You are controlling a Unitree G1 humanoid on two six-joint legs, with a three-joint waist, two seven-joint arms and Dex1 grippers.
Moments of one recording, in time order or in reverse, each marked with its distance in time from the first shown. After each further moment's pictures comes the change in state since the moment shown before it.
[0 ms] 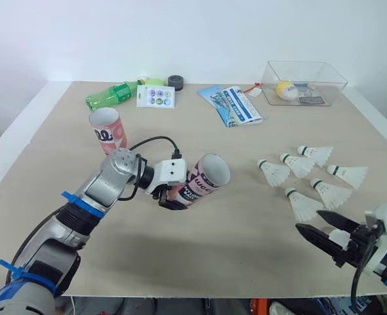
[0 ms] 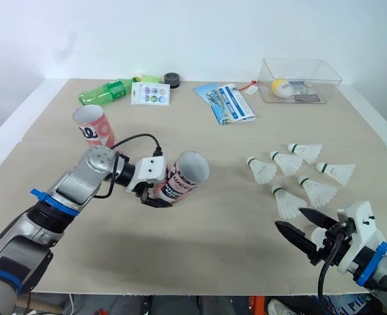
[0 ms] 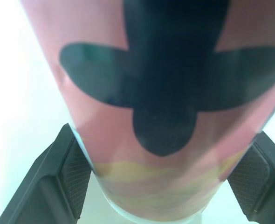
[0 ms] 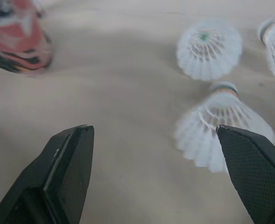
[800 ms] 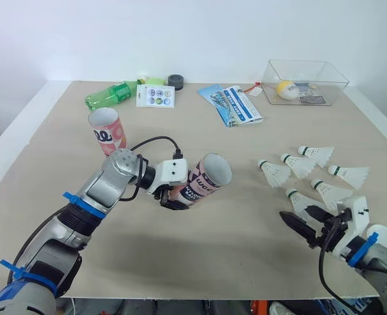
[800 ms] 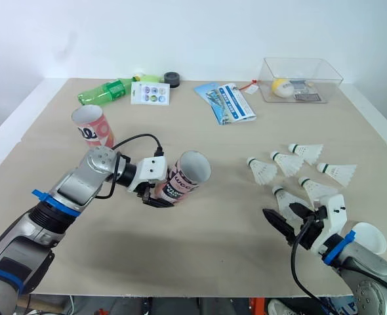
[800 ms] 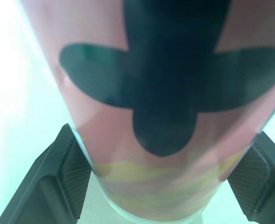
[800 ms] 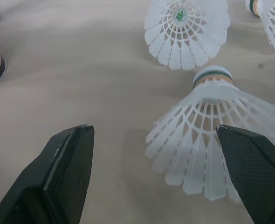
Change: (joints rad) left arm 0.003 -0.006 0.001 -0.009 0.003 0.008 0.011; right arm -0.192 0.064 0.162 0.135 -0.077 -0.024 -0.142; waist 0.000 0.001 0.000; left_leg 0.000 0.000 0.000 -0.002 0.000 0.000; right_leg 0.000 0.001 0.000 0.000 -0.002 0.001
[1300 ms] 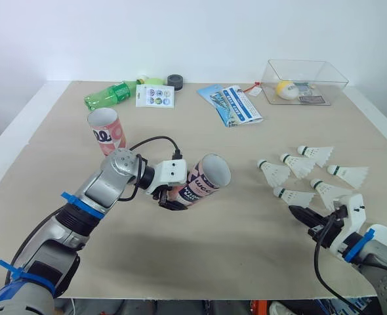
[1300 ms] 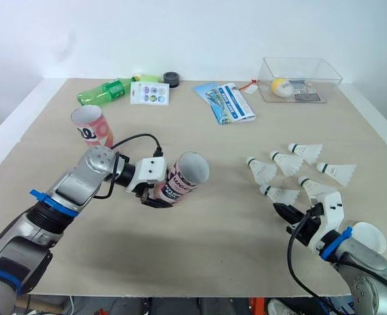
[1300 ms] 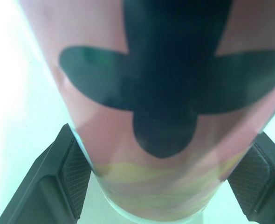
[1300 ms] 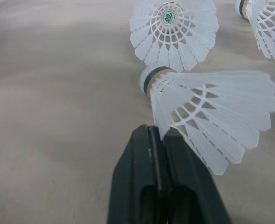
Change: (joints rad) left arm 0.001 0.014 -0.003 -0.012 0.014 -0.003 -0.018; right arm -0.031 -0.002 0.027 0.046 -0.049 -0.024 -0.006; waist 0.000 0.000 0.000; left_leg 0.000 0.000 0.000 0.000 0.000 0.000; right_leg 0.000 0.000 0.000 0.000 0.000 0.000
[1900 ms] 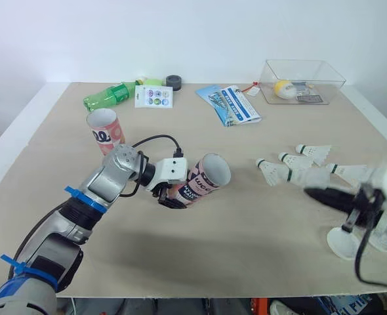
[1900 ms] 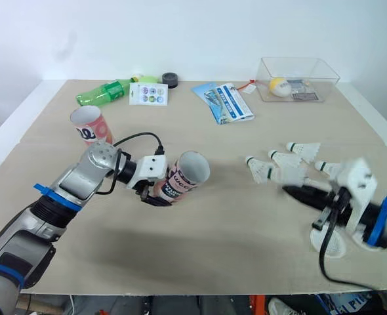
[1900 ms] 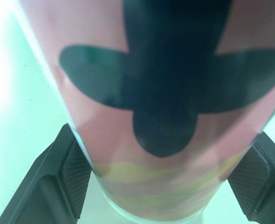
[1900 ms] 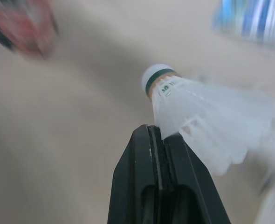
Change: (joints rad) left arm -0.064 -0.025 -0.013 0.109 0.008 -0.043 -0.043; right arm -0.058 -0.438 -0.167 -0.193 0.072 -0.023 0.278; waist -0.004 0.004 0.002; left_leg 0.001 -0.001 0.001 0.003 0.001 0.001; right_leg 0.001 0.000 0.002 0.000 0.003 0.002
